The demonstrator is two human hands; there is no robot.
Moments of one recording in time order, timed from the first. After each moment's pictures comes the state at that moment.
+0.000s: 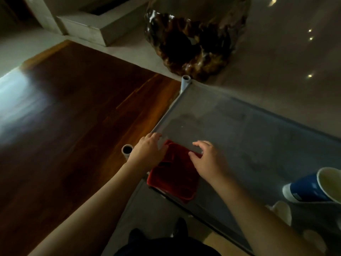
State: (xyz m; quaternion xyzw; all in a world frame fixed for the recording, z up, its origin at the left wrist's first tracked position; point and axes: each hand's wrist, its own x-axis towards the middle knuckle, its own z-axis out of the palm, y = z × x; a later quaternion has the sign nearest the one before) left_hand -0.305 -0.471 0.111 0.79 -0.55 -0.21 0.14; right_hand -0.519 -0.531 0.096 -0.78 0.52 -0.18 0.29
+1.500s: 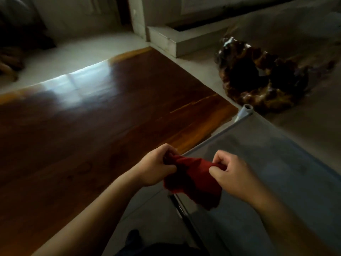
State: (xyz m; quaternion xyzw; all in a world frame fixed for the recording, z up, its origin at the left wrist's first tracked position) left_hand -0.261 -0.354 0.167 0.73 -0.36 -0.41 0.41; right_hand -0.462 -0.523 0.201 -0.86 0.31 -0.02 0.40
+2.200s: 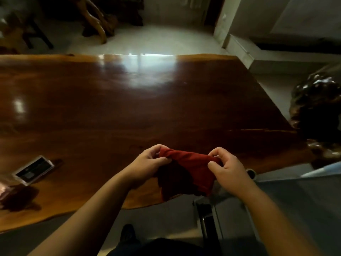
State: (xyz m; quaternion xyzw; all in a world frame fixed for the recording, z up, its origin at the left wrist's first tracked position) left_hand -0.189 -0.101 0.145 0.61 -0.05 -0.37 0.70; right_hand -0.283 -0.350 0.192 -0.86 0.13 0.05 0.49
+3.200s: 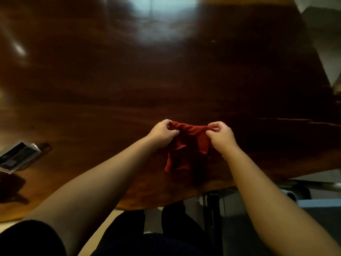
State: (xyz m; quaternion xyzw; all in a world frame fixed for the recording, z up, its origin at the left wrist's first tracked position) left_hand -0.025 -0.151 -0.001 0.78 0.08 -0.34 0.51; right_hand -0.072 -0.370 0.010 -0.81 0.33 0.10 0.47
